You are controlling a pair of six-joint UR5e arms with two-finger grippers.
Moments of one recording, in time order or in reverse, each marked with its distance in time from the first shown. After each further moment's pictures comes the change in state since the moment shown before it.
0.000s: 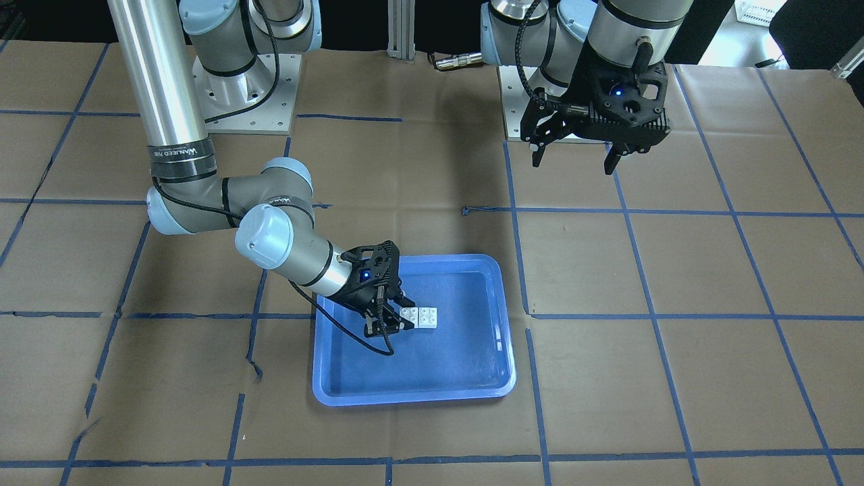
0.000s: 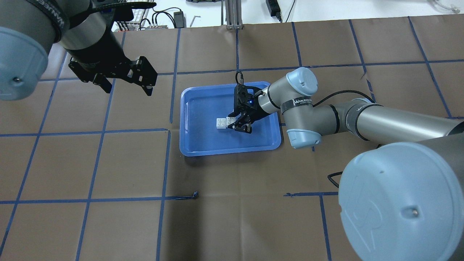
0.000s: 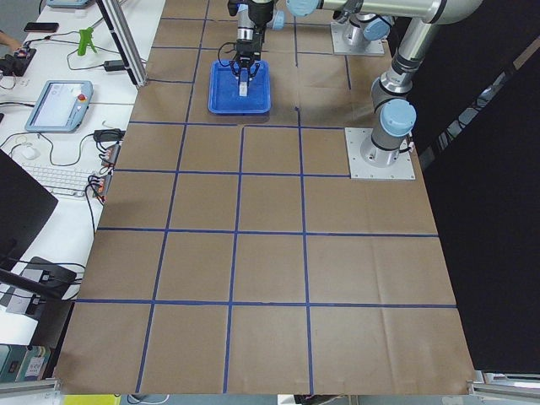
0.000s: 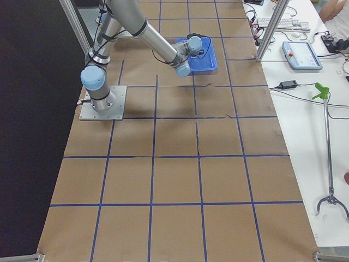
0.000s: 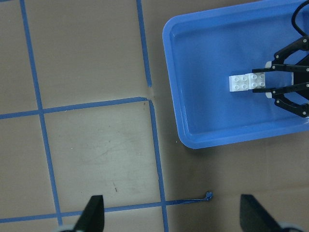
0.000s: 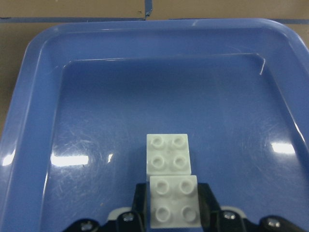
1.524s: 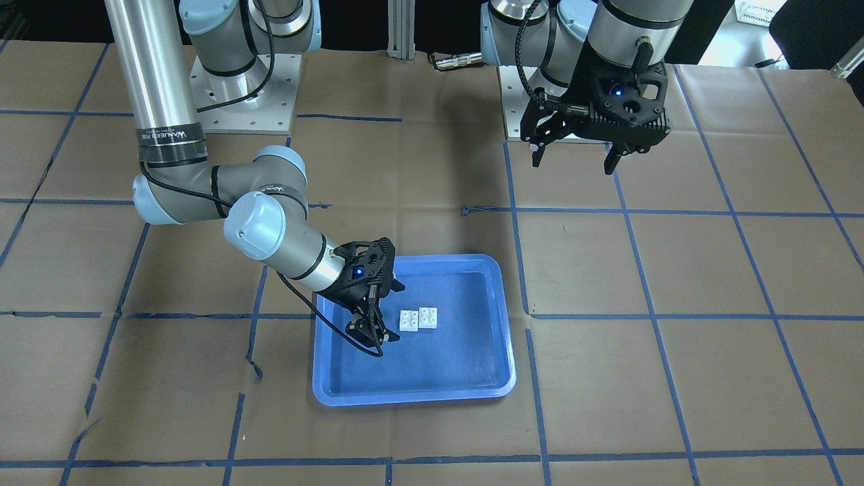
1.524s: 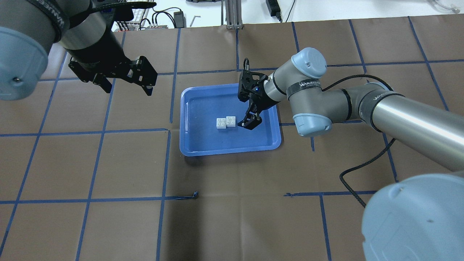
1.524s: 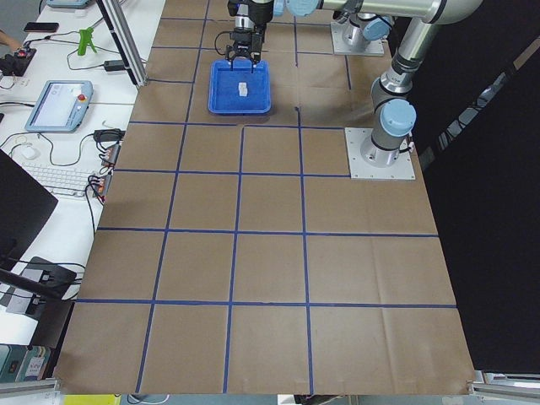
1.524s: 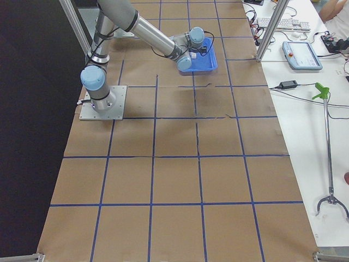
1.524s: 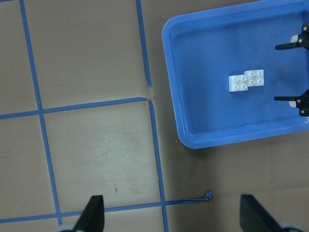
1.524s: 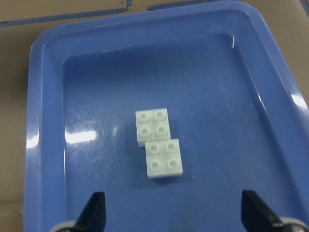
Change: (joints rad) left arm 0.000 0.000 0.000 0.000 0.000 0.000; right arm -0.018 -0.152 -0.053 0.279 -0.157 0.068
